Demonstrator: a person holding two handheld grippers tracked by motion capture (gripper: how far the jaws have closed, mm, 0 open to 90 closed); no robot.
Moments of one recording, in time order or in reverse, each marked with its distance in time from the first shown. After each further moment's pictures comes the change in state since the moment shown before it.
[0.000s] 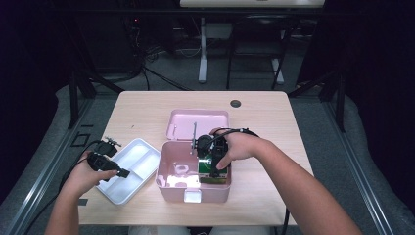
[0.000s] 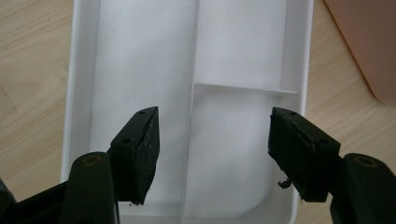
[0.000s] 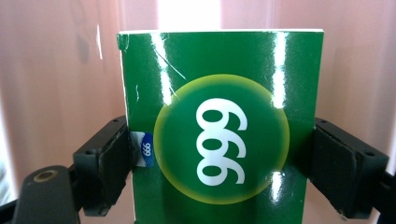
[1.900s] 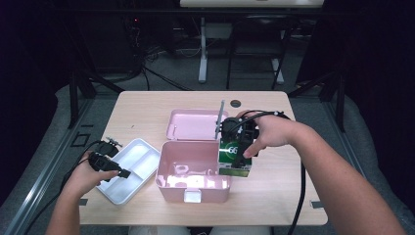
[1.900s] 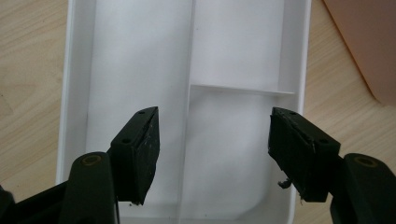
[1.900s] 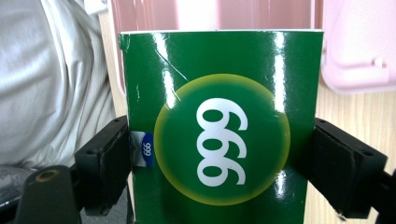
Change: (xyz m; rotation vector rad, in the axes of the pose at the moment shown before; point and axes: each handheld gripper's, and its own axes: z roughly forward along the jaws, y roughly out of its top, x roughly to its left) left arm -0.003 0.002 0.001 0.012 0.004 0.008; right arm 0.011 -0.048 -0.096 -0.027 0.000 0.065
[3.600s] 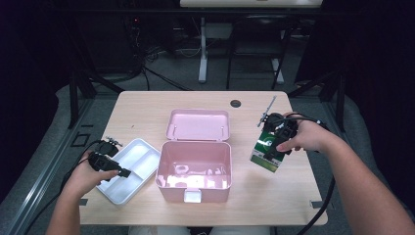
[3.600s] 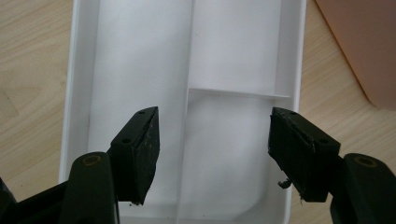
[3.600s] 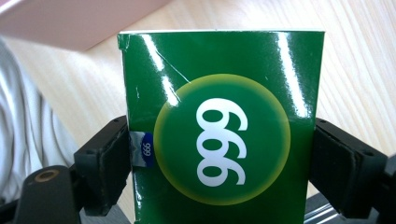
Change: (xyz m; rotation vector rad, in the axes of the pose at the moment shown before) left arm -0.003 0.000 -0.004 -0.017 0.009 -0.006; right arm -0.048 -0.115 0.023 -0.021 -0.061 0.407
